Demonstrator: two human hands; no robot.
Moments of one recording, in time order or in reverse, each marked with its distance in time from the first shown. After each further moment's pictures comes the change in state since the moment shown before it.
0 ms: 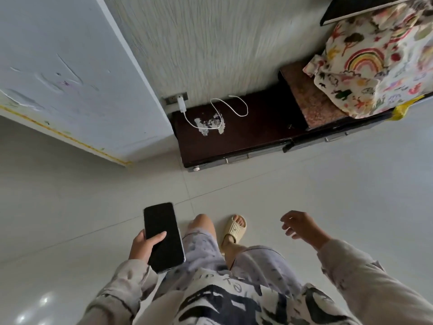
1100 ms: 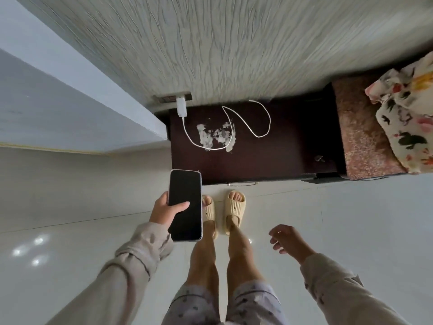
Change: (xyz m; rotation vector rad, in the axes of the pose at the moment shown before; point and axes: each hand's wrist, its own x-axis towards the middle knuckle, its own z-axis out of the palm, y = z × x) left_hand 0.204 0.171 0.166 0.140 -0.061 -0.011; right_hand 0.232 -0.134 -0.027 -0.120 -0.171 0.204
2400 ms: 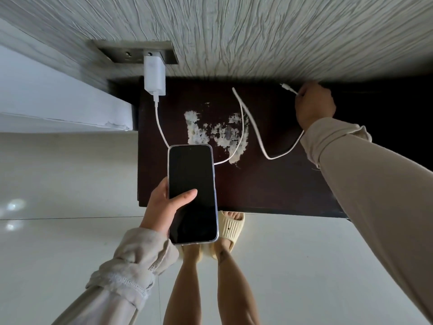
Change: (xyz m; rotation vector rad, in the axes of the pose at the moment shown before) left_hand 0.203 -0.010 0.089 -0.353 -0.082 0.061; right_hand 0.317 -0.276 -0.067 -0.621 0.821 -0.462
